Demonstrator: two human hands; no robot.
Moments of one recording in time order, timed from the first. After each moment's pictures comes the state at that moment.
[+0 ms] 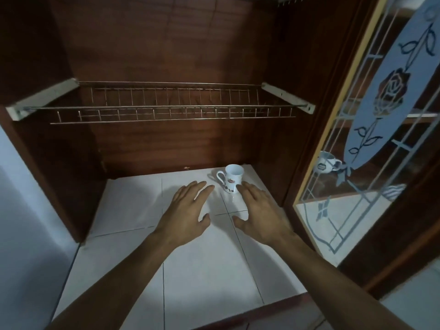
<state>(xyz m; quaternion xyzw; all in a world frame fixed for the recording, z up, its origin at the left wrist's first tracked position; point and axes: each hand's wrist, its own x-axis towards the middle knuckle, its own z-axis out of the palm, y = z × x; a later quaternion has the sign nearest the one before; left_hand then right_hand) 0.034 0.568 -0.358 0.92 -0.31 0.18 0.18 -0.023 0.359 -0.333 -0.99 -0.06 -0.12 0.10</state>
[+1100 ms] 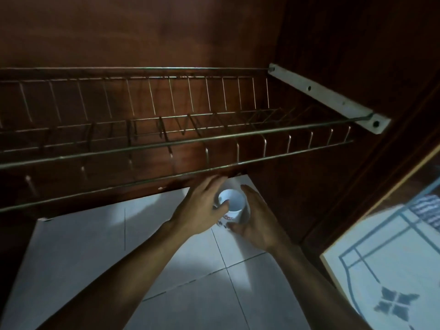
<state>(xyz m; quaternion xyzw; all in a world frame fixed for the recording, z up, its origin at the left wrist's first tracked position) 0.237 0.471 -0.378 0.86 -0.38 0.12 0.32 0.151 0.312 -0.383 -0.93 0.07 -0.08 0.35</state>
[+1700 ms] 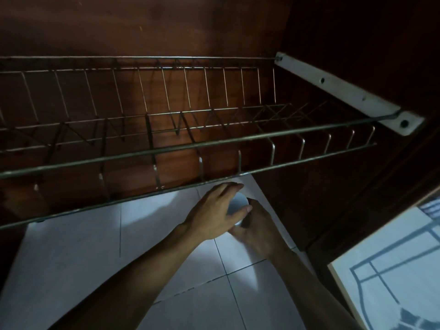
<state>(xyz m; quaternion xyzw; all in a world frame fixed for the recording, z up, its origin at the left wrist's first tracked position) 0.239 0.440 -0.393 0.85 -0.39 0.04 0.34 0.167 0.308 -0.416 -0.91 0.10 -0.08 0.40</state>
